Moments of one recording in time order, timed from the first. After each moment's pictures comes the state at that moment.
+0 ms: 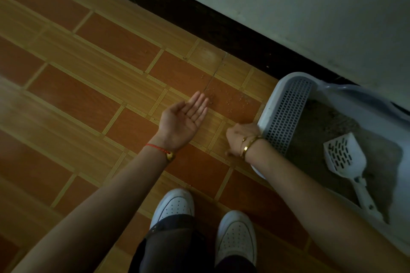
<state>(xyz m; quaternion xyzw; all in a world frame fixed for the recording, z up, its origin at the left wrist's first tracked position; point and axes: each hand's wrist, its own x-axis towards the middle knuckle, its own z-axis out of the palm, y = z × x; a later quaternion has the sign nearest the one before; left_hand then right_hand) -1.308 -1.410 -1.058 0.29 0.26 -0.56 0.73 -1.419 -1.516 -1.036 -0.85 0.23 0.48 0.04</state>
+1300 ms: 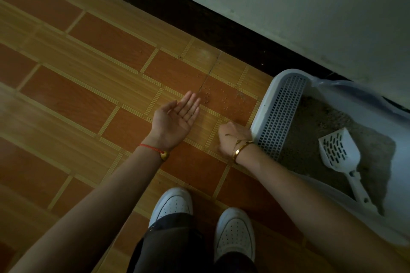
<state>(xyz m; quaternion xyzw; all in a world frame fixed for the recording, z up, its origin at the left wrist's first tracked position) -1.305 -1.404 -1.063 0.31 0.26 -0.55 0.73 -1.422 -1.504 -1.053 -0.87 0.30 0.36 0.12</state>
